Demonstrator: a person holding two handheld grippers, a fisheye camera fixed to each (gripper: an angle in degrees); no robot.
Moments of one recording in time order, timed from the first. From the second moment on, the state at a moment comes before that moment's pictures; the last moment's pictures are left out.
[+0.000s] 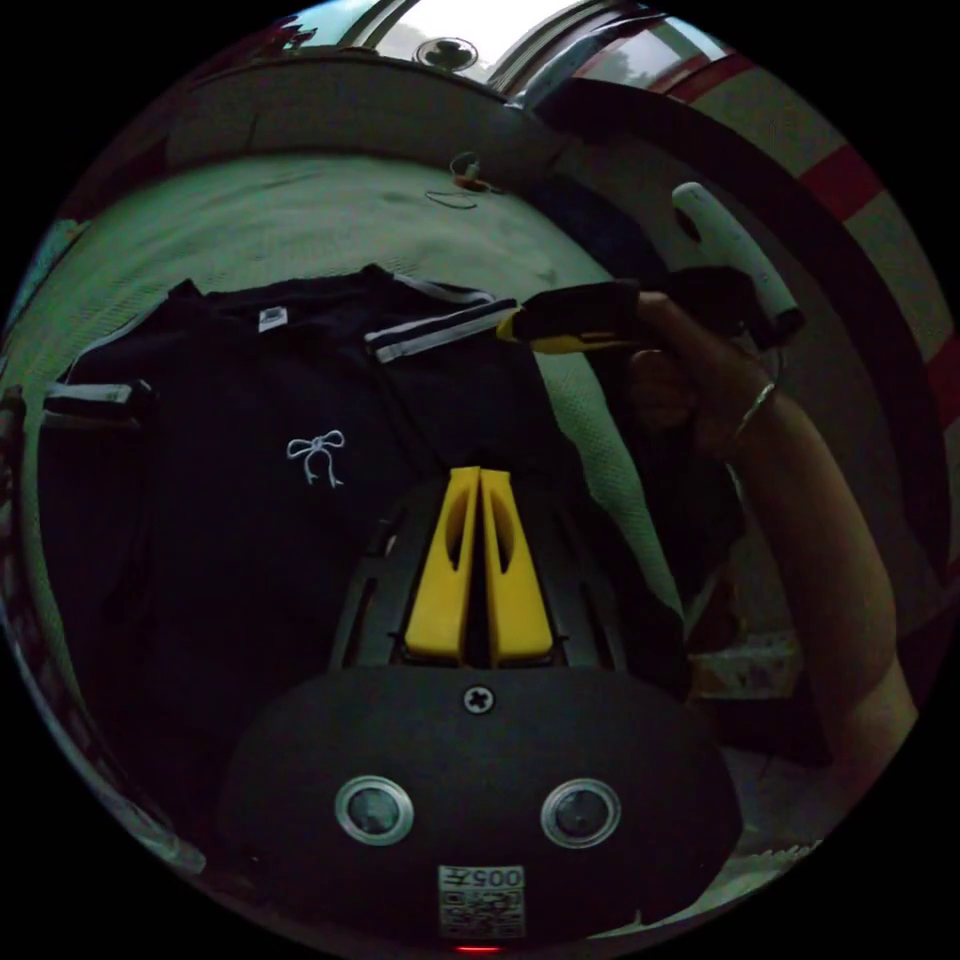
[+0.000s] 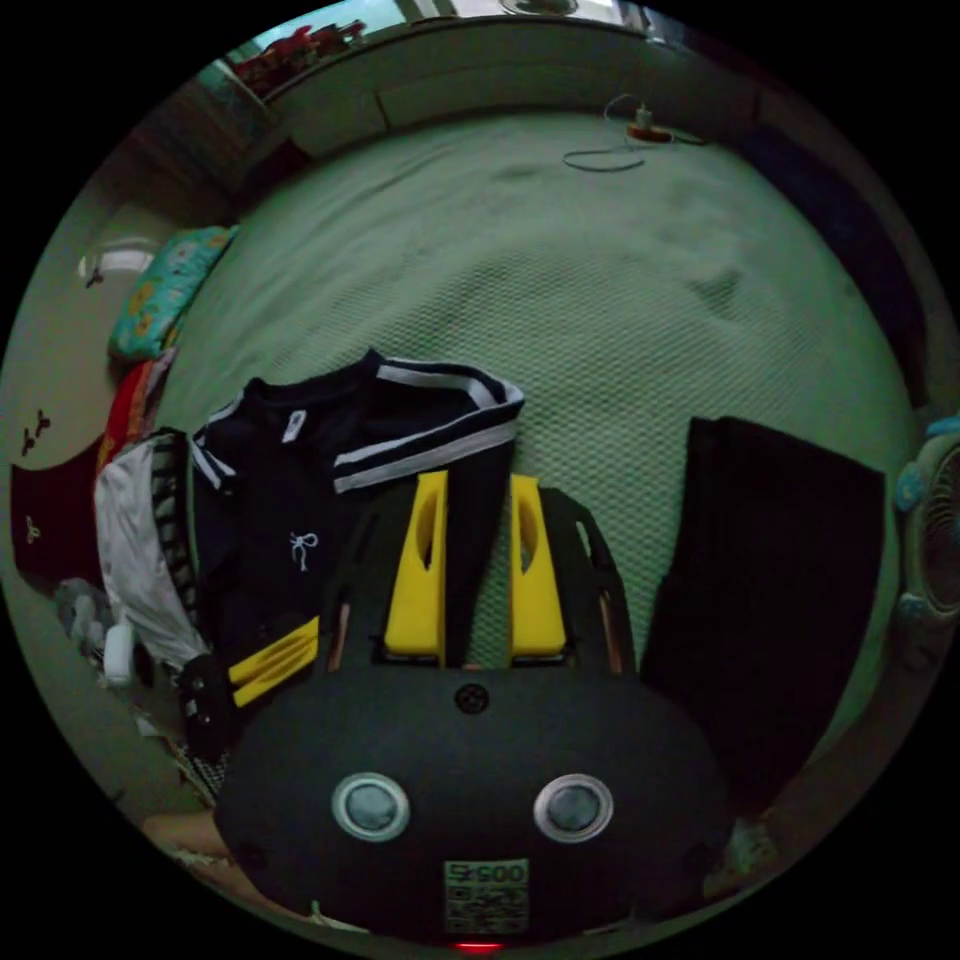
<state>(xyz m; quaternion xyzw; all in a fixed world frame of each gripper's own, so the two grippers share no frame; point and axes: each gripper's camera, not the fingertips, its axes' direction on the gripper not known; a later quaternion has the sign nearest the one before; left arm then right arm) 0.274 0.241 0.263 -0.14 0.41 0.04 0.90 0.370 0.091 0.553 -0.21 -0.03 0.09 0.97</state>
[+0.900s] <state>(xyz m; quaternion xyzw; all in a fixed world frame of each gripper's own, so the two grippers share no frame) 0.293 0.234 0.238 -0.18 0.39 0.05 0.90 0.258 0.187 0.467 -0.09 0.03 -0.02 1.00</state>
